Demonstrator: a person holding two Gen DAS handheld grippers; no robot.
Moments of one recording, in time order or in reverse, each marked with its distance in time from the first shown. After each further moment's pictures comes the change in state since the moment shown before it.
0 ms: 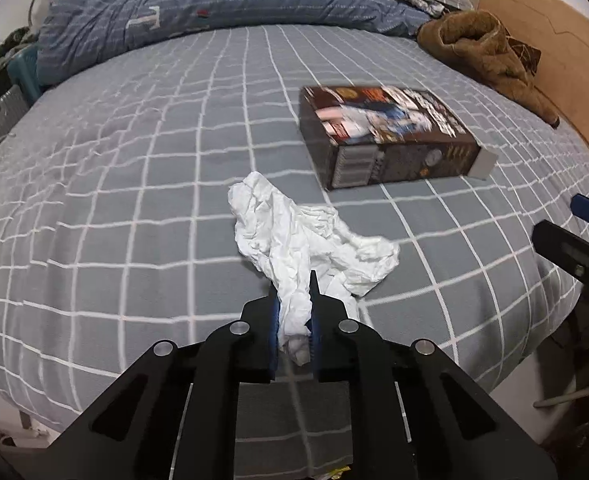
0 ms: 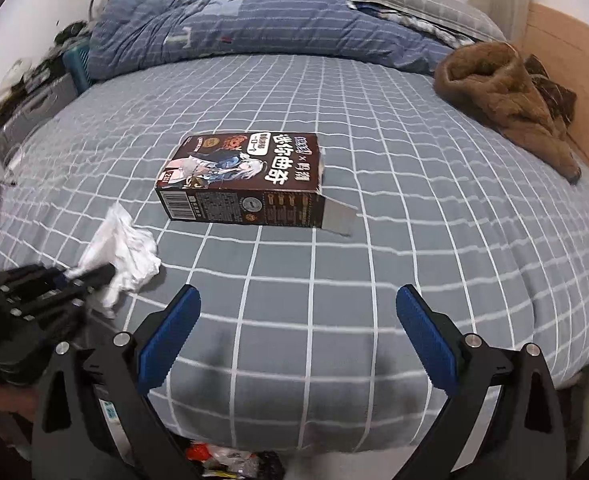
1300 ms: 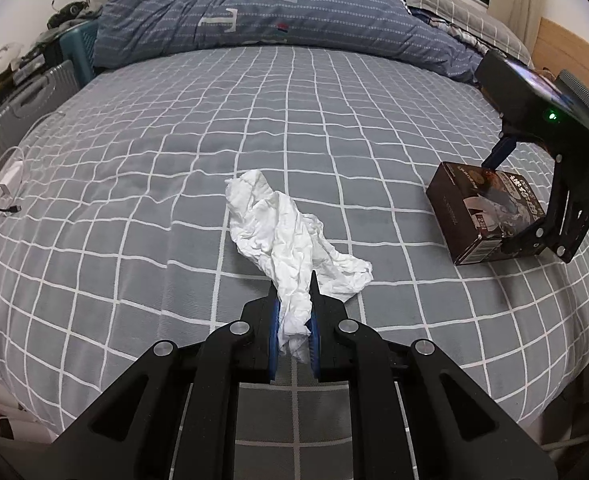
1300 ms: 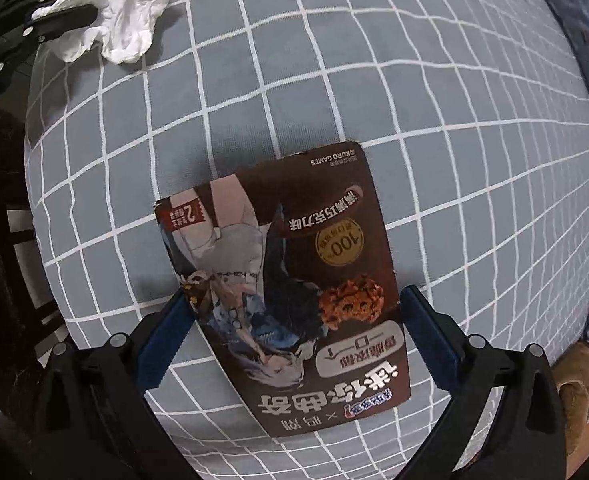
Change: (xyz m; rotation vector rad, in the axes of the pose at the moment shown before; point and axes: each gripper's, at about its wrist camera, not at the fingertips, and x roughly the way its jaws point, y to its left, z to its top) left arm -0.011 0.104 0.028 -0.141 -0.059 0.084; right arm 0.166 0.121 0.131 -1.155 0.617 0.292
